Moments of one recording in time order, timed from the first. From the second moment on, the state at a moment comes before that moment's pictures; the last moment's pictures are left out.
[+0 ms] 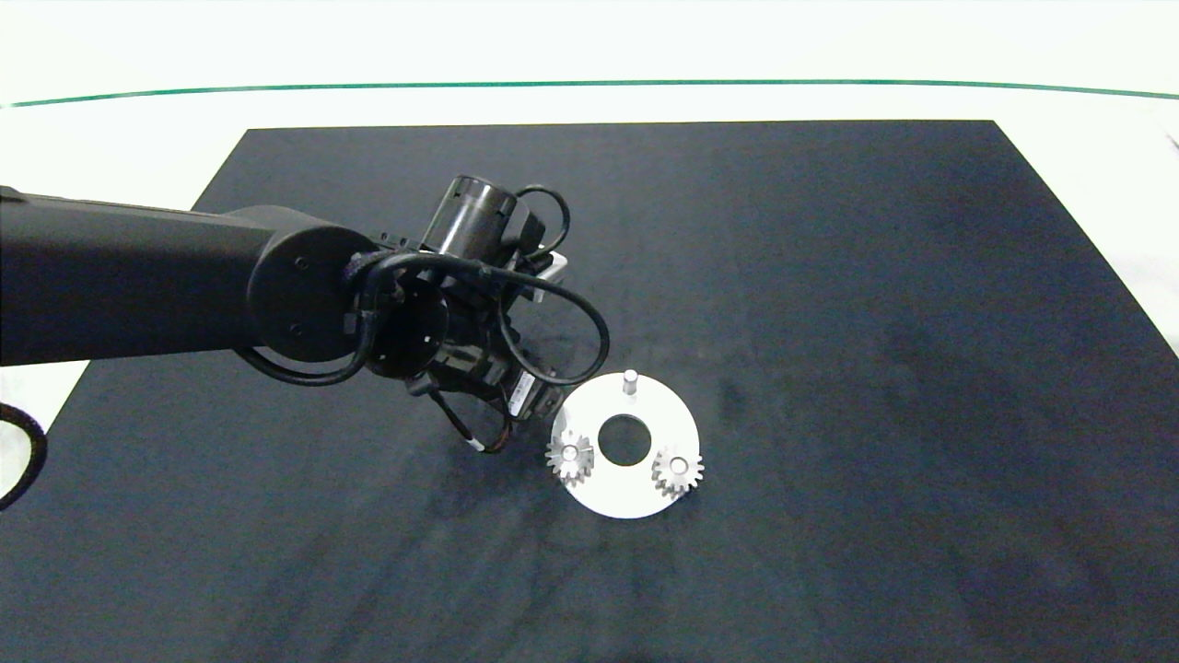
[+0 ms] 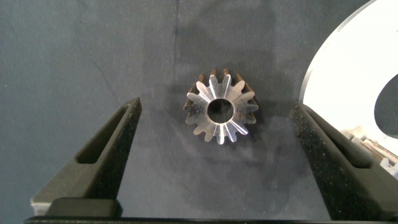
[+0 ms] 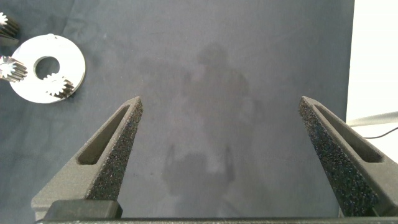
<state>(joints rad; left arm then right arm) -0.61 1.88 -1.52 0.40 0.30 0.15 0.45 0.82 -1.13 0.54 -0.35 -0.09</state>
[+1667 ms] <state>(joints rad) -0.62 1.91 -1.54 0.40 0.30 0.17 0.45 0.81 -1.13 0.54 -0.35 -0.10</state>
